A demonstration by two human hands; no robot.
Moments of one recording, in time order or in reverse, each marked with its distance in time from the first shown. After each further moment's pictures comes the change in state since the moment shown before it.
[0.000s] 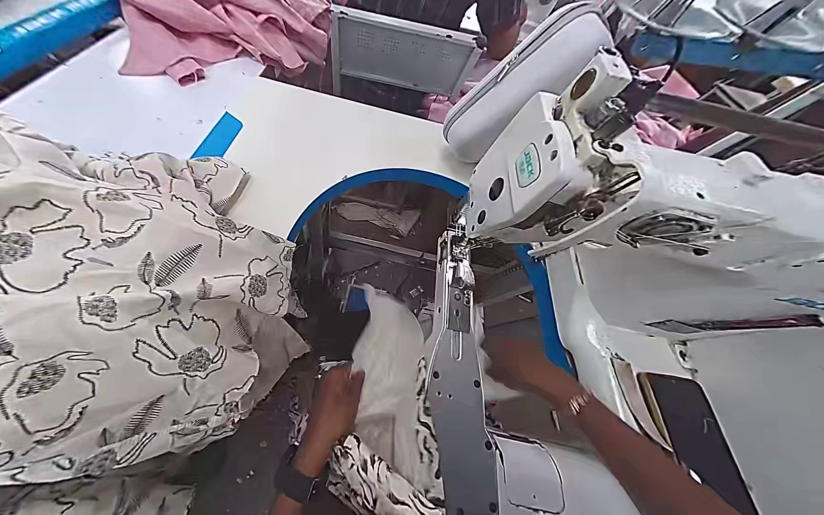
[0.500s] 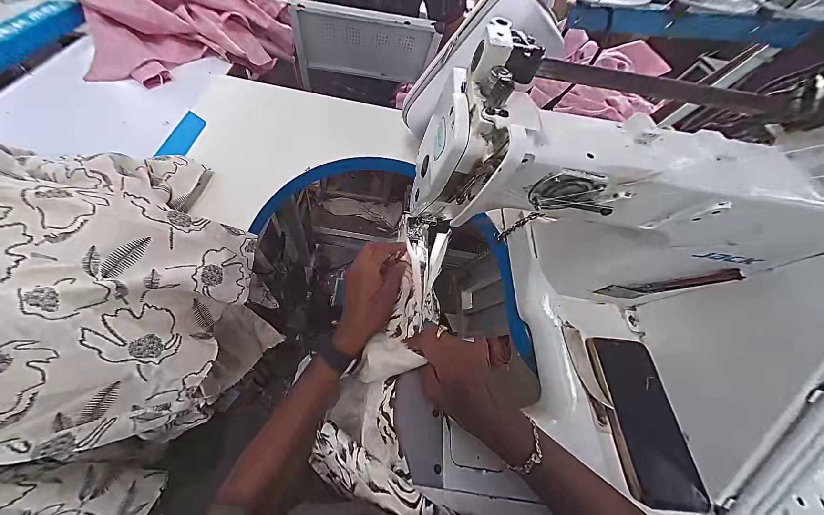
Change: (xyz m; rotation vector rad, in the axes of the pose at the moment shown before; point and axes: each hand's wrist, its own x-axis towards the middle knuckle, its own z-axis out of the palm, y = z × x) left_hand 0.043 0.142 0.026 -0.135 0.223 0.716; right_hand -0.066 -0.078 0.030 0.212 1.487 -0.719
